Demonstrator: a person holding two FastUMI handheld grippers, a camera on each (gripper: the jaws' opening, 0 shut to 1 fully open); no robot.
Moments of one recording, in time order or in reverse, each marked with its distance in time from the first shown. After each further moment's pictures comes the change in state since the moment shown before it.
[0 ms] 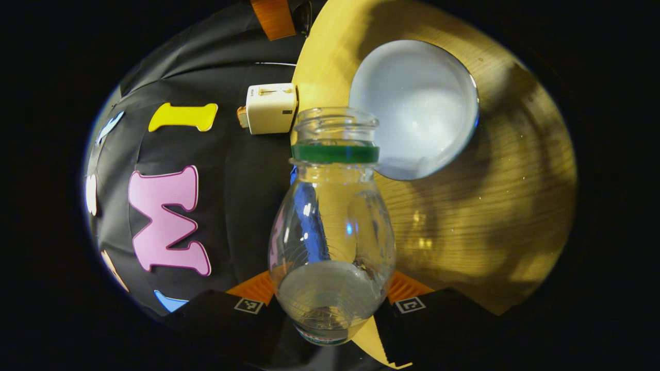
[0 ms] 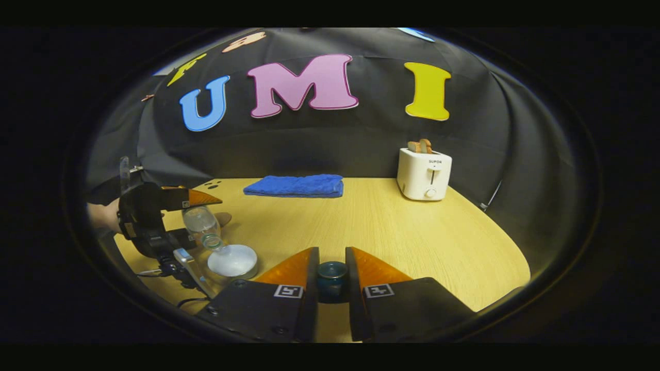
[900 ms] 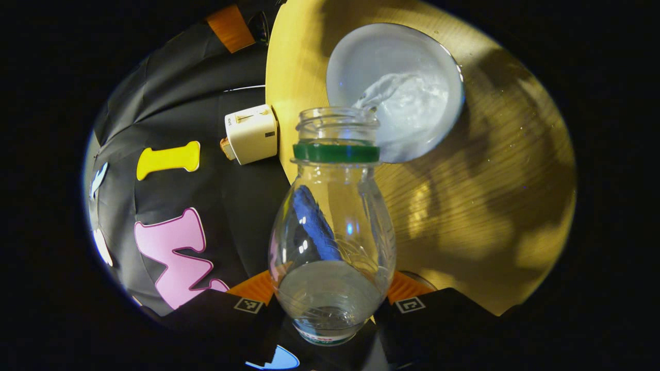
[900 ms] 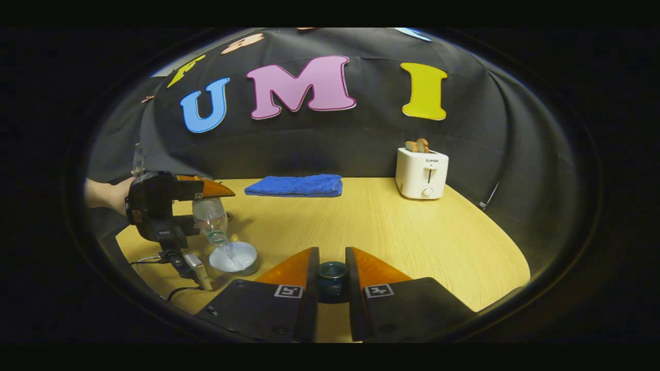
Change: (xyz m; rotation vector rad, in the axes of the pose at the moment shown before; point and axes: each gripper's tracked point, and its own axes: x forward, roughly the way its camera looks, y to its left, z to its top) left arm 0.012 0.020 0.002 0.258 -0.079 0.010; right arm -0.007 -0.007 -0.002 0.005 -0.005 -0.001
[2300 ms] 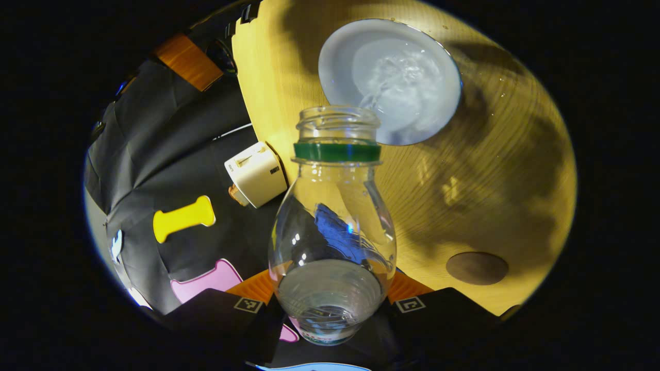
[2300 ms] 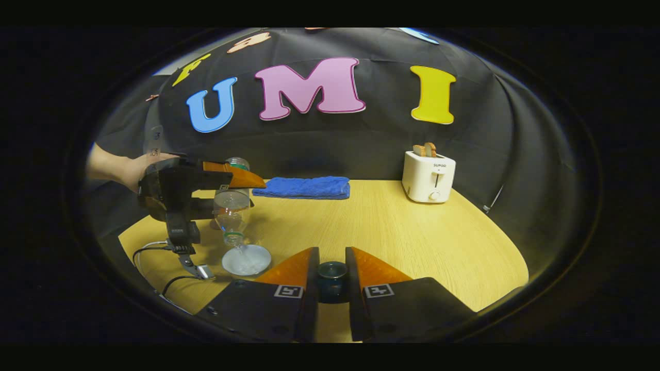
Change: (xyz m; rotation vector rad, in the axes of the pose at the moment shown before) left arm 0.012 0.057 0.016 0.347 -0.149 0.097; right arm -0.006 0.019 0.010 -0.012 -0.006 0.021
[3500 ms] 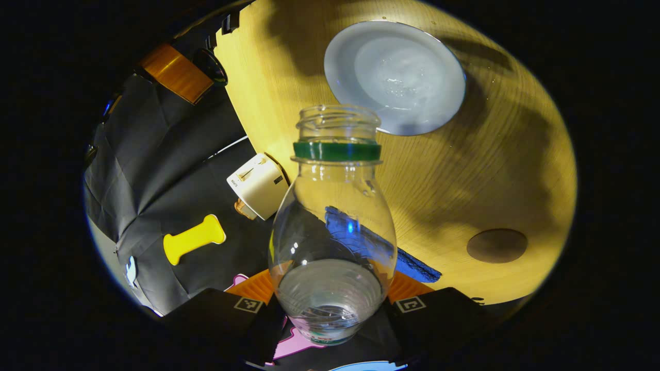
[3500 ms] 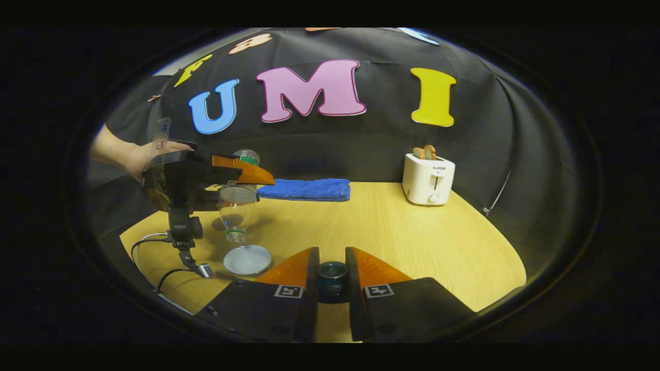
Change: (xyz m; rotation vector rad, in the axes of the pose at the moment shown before) left arm 0.006 0.020 -0.006 0.108 -0.013 0.001; right arm -0.005 -0.005 0.003 -0.007 -0.008 0.011
